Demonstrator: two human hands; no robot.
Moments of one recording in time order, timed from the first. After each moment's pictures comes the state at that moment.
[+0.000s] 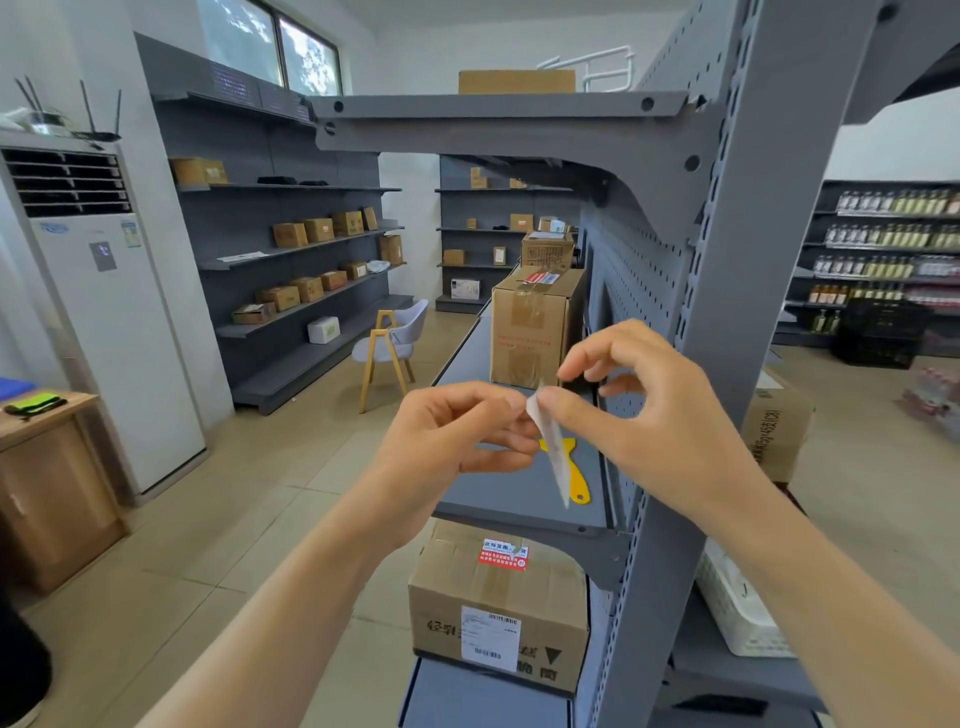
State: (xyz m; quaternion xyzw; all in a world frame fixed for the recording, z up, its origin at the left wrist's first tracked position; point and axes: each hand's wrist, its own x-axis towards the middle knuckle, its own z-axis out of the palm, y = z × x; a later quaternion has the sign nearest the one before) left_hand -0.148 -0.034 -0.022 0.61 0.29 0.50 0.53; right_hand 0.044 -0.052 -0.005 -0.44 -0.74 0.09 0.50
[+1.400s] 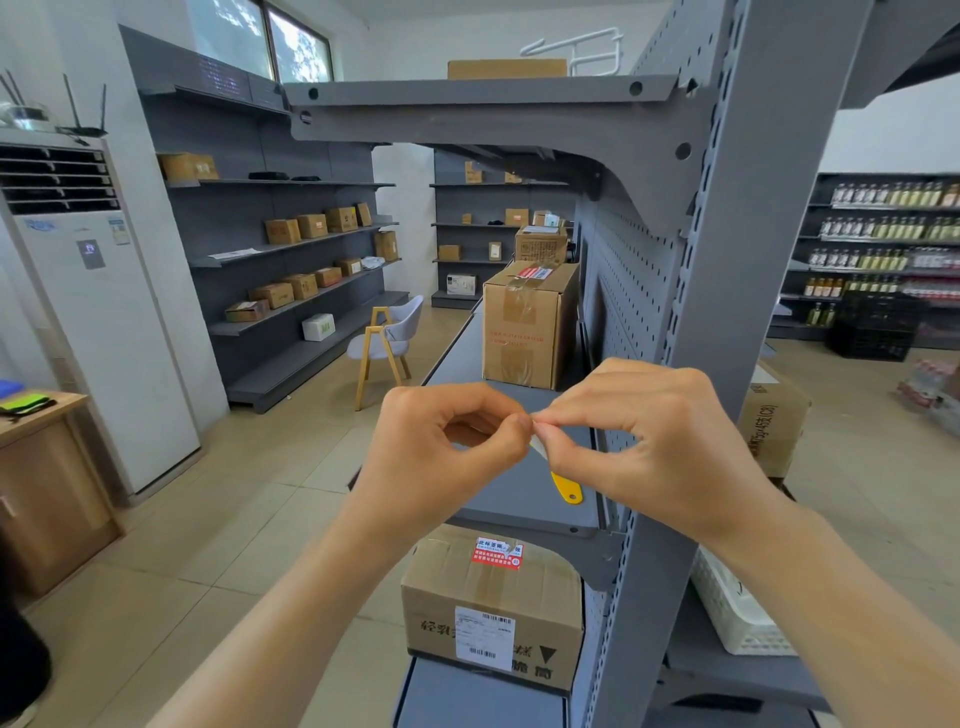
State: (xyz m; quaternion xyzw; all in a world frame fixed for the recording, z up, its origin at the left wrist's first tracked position) left_hand -0.143 -0.026 -0.034 0.77 0.32 0.52 0.17; right_hand 0.058 -0.045 -0.015 -0.30 -0.84 -0.13 0.44
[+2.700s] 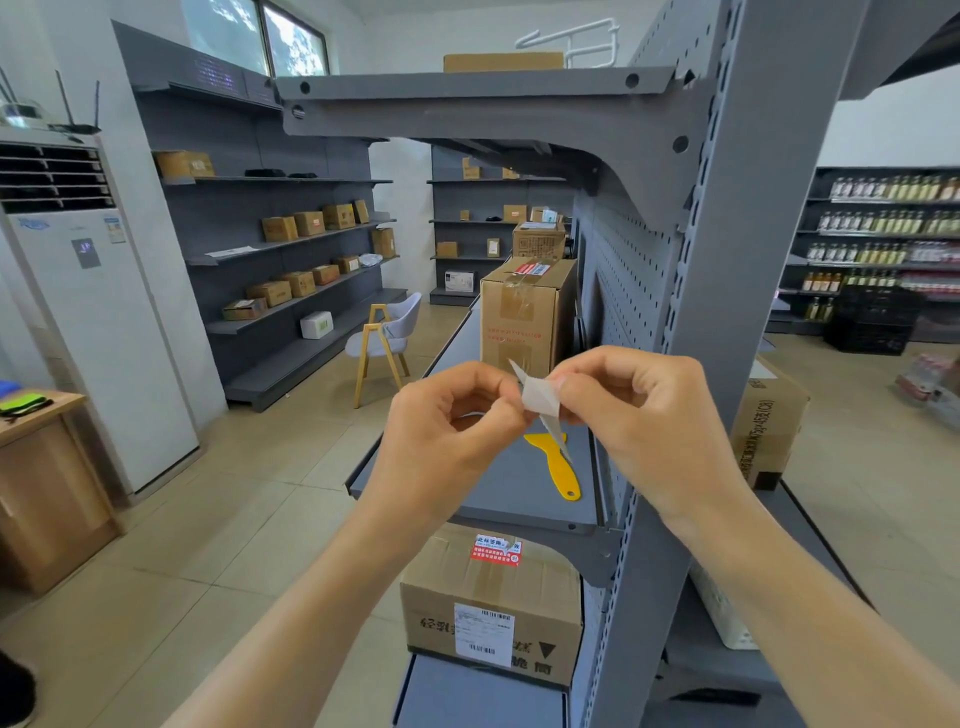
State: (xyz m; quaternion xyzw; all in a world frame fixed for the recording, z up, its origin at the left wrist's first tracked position) left_hand -0.128 -0.027 -0.031 0.69 0.33 0.57 0.30; right_hand 0.040 -0.049 -0.012 -0.44 -0.66 0.19 0.58
